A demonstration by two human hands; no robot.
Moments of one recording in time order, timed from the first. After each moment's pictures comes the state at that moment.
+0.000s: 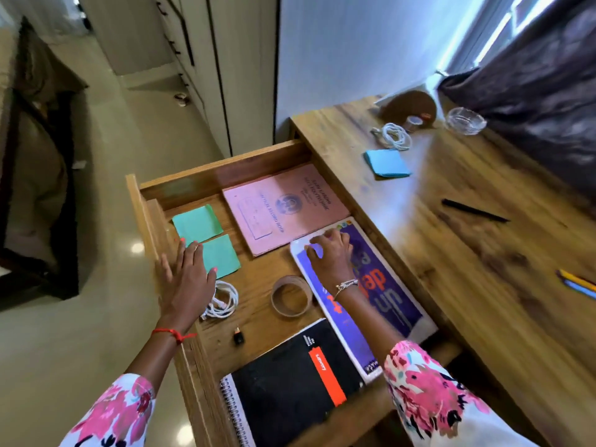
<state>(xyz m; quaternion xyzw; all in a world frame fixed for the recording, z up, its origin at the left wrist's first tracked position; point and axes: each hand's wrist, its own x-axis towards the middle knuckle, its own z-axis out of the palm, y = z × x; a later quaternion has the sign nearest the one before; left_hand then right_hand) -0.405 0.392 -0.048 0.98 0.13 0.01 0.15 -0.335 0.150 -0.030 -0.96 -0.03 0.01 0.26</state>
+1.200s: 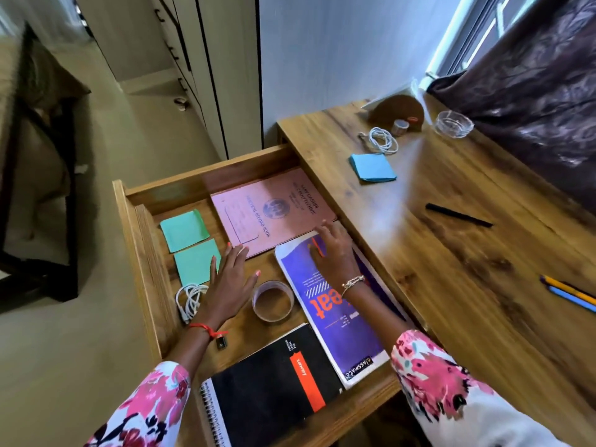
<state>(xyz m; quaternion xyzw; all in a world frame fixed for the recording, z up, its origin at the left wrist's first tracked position) -0.384 0.310 -0.055 0.96 0.03 -0.02 0.26 -0.317 0.102 -0.012 -0.95 -0.13 -0.04 0.29</state>
